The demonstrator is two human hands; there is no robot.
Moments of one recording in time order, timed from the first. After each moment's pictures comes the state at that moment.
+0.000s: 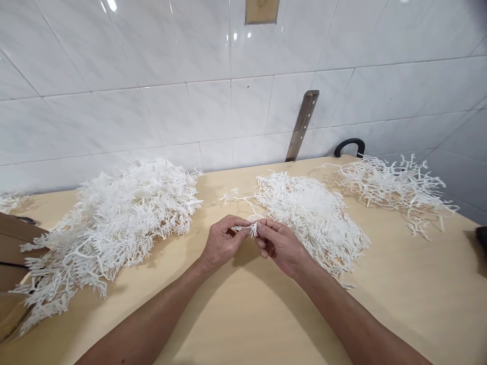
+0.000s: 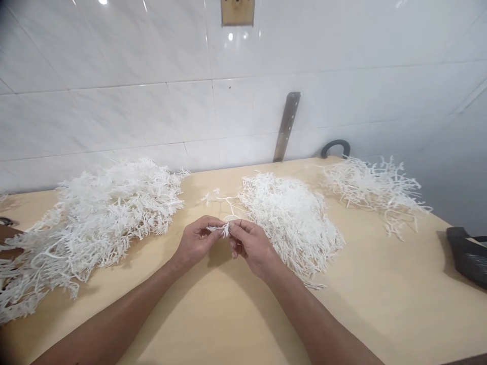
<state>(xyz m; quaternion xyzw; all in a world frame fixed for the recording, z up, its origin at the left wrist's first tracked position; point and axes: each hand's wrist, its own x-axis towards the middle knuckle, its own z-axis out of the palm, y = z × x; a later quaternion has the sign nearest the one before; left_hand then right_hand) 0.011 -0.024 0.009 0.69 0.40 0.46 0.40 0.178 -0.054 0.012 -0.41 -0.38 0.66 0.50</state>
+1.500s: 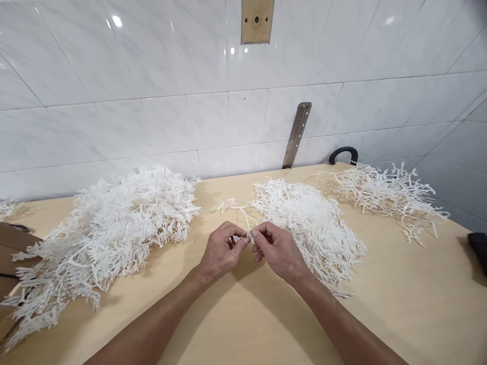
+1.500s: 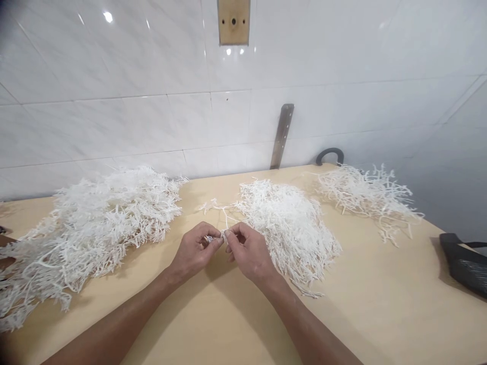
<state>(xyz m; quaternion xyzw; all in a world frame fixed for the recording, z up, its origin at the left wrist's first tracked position) 0.010 -0.027 0.012 0.76 0.40 0.42 0.29 0.180 -0.059 0.016 -0.52 -0.57 0.42 0.48</state>
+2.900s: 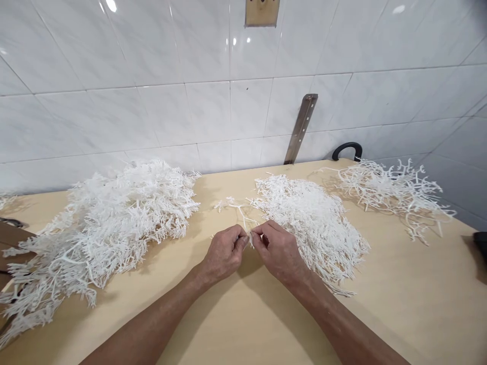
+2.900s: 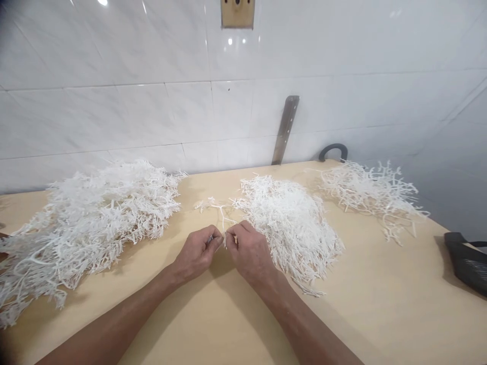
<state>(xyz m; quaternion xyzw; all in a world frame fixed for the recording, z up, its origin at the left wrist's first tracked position) 0.010 -0.030 0.006 0.79 0.41 0.33 0.30 0.183 -0.050 -0.002 -0.54 -0.72 0.07 0.43</state>
